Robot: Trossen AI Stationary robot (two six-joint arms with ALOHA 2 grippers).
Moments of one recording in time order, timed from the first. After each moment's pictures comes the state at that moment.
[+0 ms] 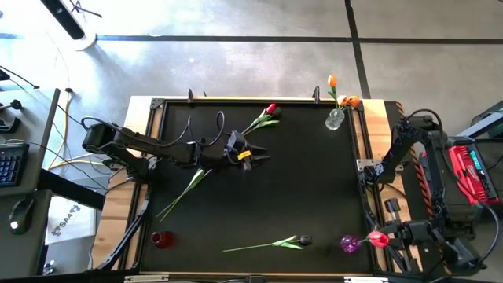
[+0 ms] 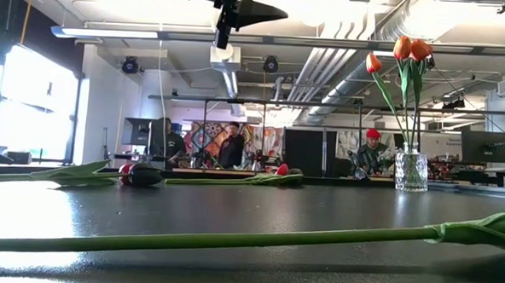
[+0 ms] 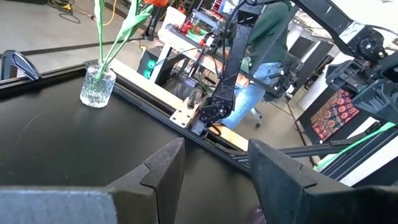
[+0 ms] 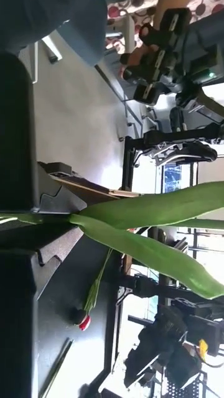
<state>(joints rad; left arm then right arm) -0.09 1.53 0.98 0.42 -0.27 -0.52 1.61 1.27 1.18 -0.90 1.38 0.99</state>
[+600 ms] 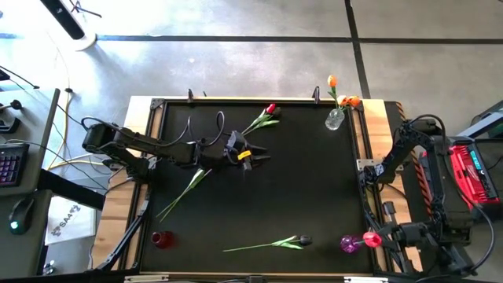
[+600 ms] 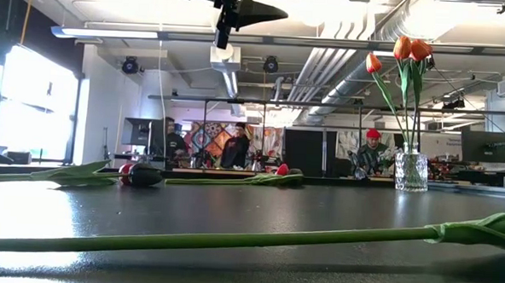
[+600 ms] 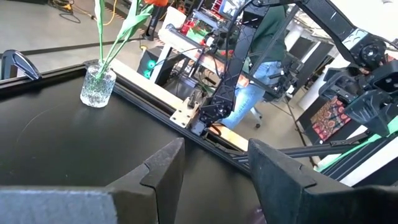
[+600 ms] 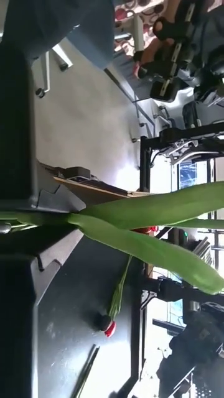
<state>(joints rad) -0.09 1.53 0.98 0.42 -0.27 -0.52 1.58 1.33 1.18 -1.00 1.31 1.18</state>
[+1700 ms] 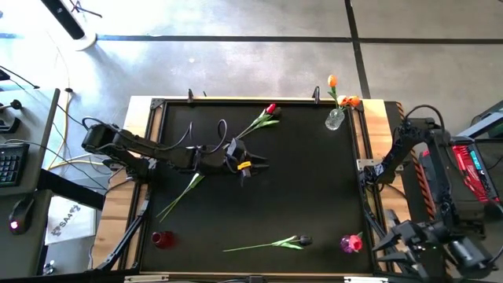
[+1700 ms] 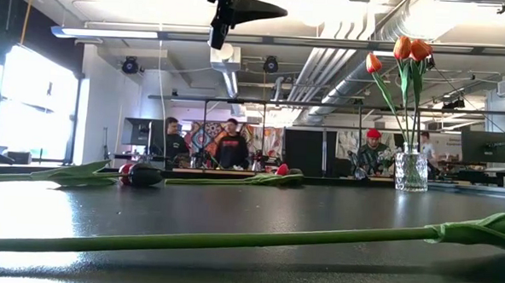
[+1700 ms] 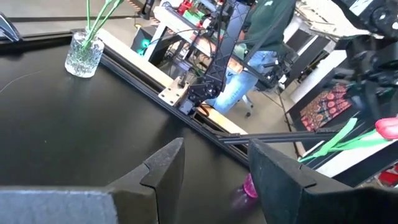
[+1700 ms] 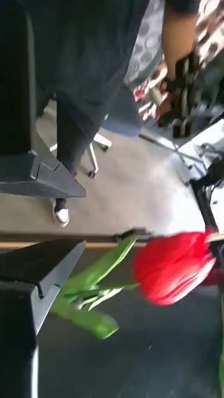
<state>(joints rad) -0.15 1.53 0.98 0.36 -0.28 -0.63 1.58 1.30 1.36 -0.98 0.95 1.34</state>
